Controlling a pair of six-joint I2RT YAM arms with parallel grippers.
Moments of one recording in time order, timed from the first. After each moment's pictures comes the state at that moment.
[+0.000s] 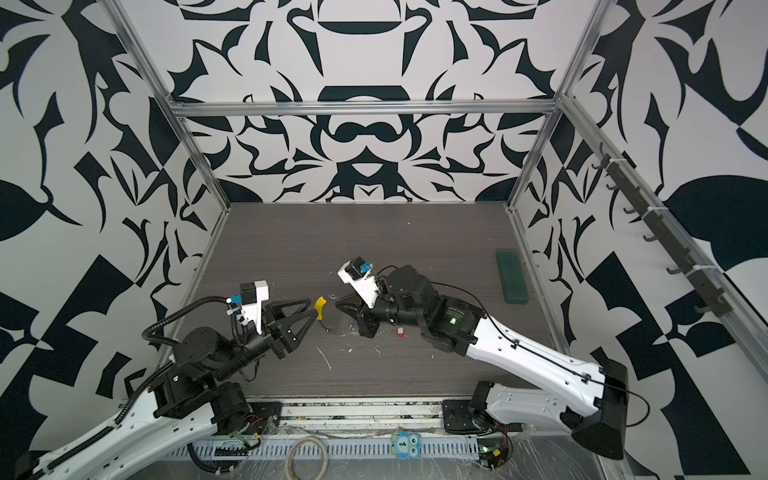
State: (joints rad) left arm -0.99 0.36 0.47 -0.01 0.03 -0.50; right arm 0.96 1.07 1.02 -0.29 -0.32 0.20
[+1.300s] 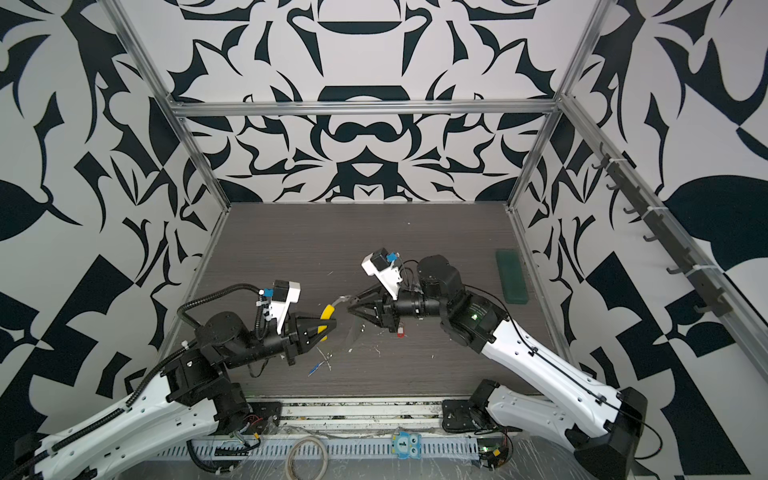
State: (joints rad) left arm -0.99 0.58 0.57 -0.03 0.27 -0.56; right arm 0.80 0.97 0.96 -0.27 -0.62 0.29
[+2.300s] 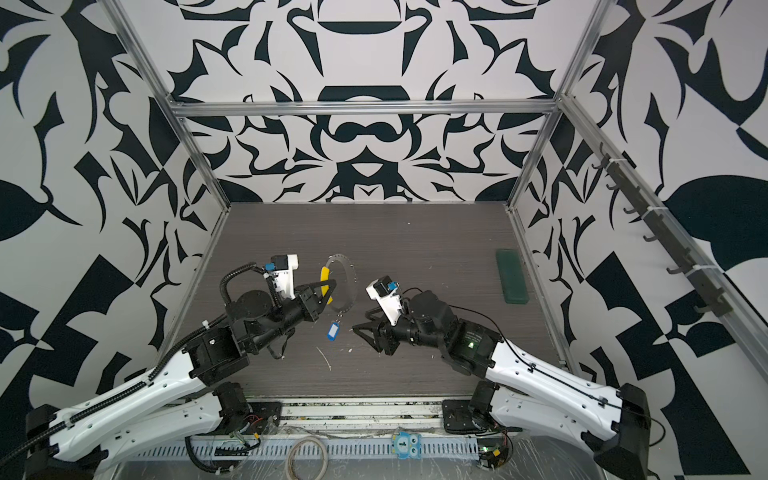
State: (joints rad) left arm -0.99 0.80 0.70 -0.07 -0.20 -0.86; right arm 1.02 0.90 0.72 -0.21 -0.20 0.36
